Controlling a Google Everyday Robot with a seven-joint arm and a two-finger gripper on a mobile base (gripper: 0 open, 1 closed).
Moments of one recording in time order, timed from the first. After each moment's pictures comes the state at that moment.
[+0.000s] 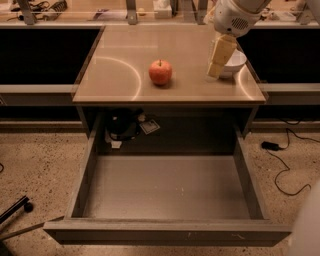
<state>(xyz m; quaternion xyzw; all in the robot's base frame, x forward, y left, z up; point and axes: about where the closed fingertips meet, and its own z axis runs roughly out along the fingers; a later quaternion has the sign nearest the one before) 0.655 -0.134 0.963 -0.67 0.70 -0.01 0.25</state>
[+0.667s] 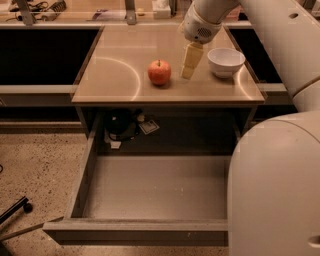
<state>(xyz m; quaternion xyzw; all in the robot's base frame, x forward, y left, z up) 0.714 -0.077 0.917 -0.69 0.68 0.03 0.24</state>
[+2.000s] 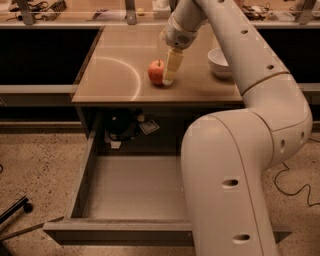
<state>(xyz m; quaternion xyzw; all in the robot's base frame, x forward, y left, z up) 0.766 -0.029 0.874 -0.72 0.65 0.06 0.24</state>
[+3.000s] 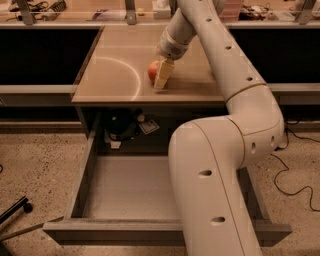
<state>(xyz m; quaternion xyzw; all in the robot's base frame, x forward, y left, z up) 0.792 -0.008 0.830 -0.71 0.66 0.09 0.24</state>
